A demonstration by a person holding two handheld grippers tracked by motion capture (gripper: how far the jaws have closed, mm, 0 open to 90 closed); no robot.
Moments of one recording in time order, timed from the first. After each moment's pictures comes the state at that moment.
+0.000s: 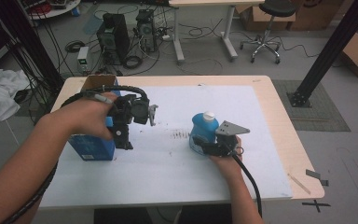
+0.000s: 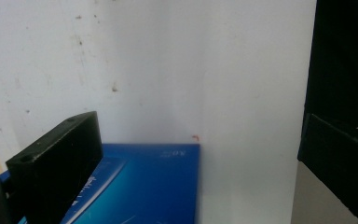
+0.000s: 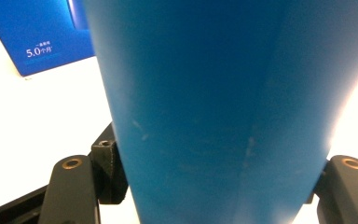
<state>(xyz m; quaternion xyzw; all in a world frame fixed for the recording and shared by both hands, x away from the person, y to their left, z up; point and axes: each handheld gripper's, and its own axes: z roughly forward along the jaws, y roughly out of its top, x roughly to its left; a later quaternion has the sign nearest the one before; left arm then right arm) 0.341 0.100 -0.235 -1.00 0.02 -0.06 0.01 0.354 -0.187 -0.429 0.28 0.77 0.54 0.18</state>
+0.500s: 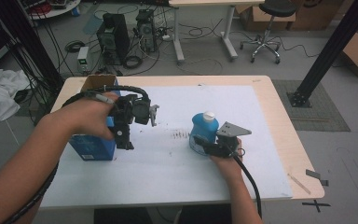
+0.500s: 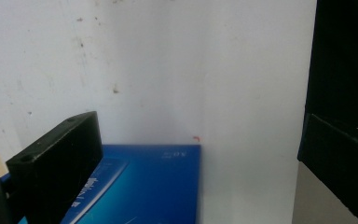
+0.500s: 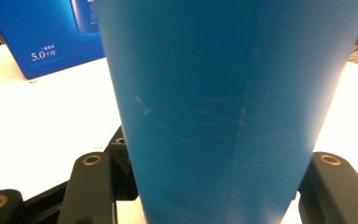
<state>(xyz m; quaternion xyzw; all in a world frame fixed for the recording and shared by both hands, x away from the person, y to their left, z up) 0.340 0.097 -0.235 -1.00 0.02 -0.06 0.01 0.353 -0.190 -0.432 0.28 0.77 0.55 0.18</state>
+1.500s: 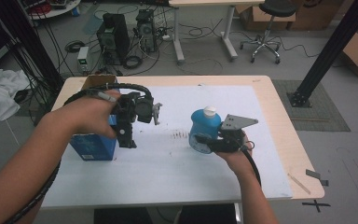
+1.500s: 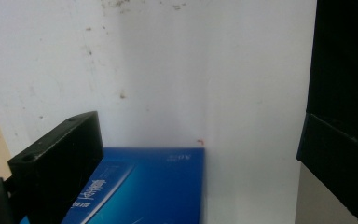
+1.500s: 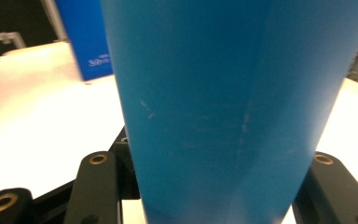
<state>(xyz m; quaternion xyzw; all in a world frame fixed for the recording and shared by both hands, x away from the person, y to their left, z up) 0.338 0.089 -0.227 -1.00 0.03 -0.07 0.01 0.351 -0.198 -0.384 0.19 0.80 0.55 0.13</state>
